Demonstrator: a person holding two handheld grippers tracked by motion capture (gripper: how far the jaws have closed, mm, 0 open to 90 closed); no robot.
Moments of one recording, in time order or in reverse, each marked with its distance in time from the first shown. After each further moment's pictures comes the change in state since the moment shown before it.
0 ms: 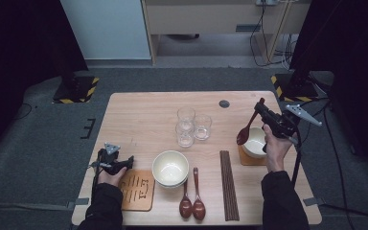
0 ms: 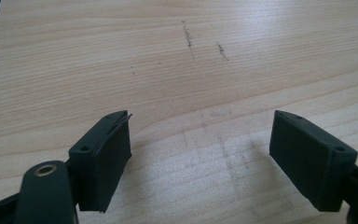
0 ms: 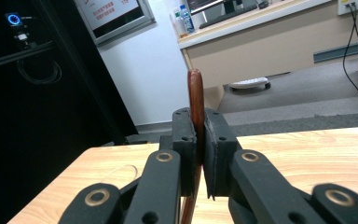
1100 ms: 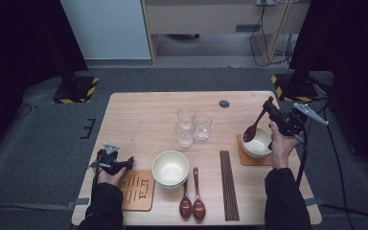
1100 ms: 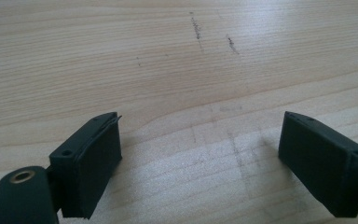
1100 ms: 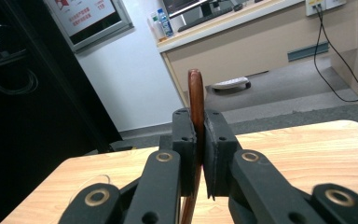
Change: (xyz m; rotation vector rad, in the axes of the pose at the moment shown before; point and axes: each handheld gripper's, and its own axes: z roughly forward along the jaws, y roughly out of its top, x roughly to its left) left arm 0.004 -0.003 0.003 0.006 0.004 -0.026; right arm -0.024 0.004 0.000 -0.015 -0.080 0.030
